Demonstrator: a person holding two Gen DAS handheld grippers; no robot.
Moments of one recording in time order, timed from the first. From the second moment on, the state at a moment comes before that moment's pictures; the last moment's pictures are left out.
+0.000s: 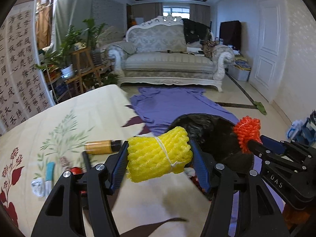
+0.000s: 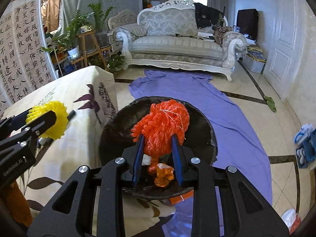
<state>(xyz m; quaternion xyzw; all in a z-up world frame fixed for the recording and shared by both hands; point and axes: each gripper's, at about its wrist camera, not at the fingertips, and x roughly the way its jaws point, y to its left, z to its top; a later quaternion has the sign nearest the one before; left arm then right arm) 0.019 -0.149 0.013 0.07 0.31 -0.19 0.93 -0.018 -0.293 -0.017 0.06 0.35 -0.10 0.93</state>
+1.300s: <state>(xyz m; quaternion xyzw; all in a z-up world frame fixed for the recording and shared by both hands) 0.042 -0.192 -0.006 0.10 0.32 -0.19 0.92 -0.002 -0.343 -0.038 0.11 0.35 -0.12 0.92</state>
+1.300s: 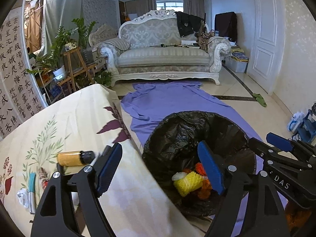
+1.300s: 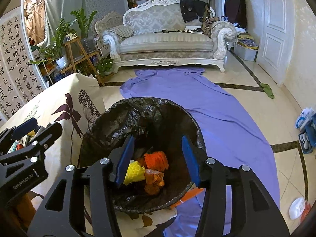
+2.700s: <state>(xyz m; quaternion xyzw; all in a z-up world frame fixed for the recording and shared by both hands) 0.038 0.055 -0.020 0.04 0.38 0.03 0.92 0.032 -0.125 -0.015 0.02 0.37 0.07 0.93</state>
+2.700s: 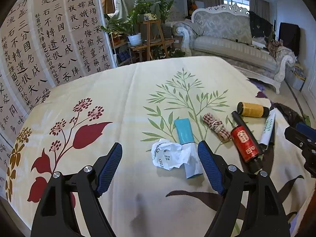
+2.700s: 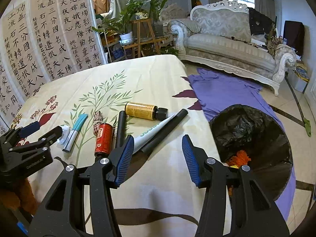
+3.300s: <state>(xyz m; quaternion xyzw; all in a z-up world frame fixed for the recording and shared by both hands) 0.041 0.081 -0.014 -0.01 0.39 0.02 0.92 0.039 -0.115 -0.018 0.02 0.38 0.08 0.92</state>
